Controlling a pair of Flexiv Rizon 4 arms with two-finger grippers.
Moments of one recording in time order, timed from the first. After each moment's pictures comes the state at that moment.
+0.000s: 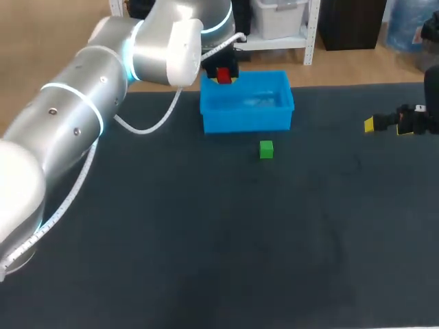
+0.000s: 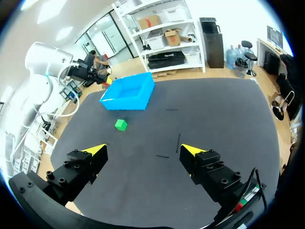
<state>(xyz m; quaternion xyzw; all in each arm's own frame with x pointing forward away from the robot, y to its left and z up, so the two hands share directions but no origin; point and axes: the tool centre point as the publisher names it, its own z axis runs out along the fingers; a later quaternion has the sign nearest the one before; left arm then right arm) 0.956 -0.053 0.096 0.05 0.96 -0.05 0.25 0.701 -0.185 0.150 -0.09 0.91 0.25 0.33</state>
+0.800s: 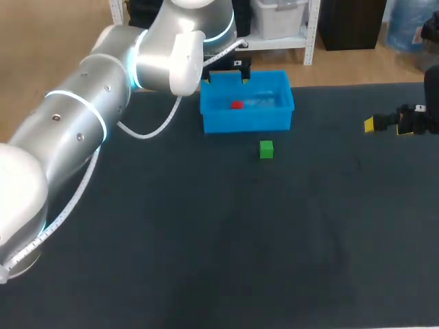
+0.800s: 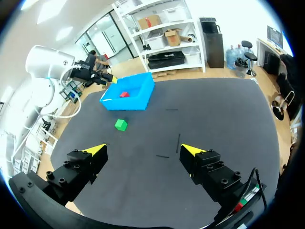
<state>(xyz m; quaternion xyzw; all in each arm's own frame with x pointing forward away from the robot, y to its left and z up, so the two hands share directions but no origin) 0.965 -0.055 0.094 0.06 0.96 -0.04 0.28 0.701 -0.185 0.150 -0.09 0.91 0.25 0.33</state>
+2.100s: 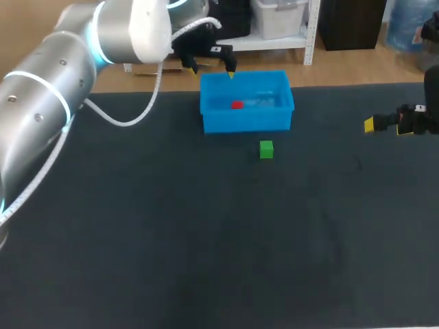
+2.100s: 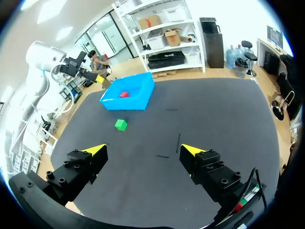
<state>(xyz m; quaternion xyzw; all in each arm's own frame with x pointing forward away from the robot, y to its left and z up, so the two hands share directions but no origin) 0.938 -0.024 0.132 0.18 0.96 -0.09 0.21 0.701 -0.185 0.150 -0.09 0.91 0.25 0.33</state>
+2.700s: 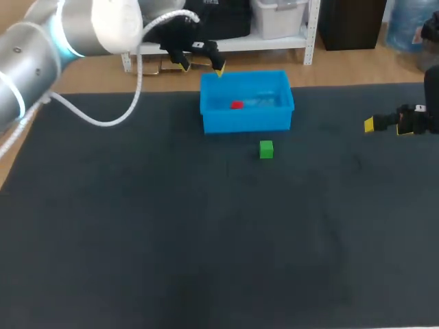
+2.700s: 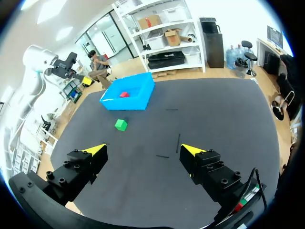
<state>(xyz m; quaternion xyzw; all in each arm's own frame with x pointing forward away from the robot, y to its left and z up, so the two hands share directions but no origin) 0.905 0.000 0.158 0.24 0.94 -0.12 0.20 0.701 -0.185 0.150 -0.09 0.91 0.25 0.33</state>
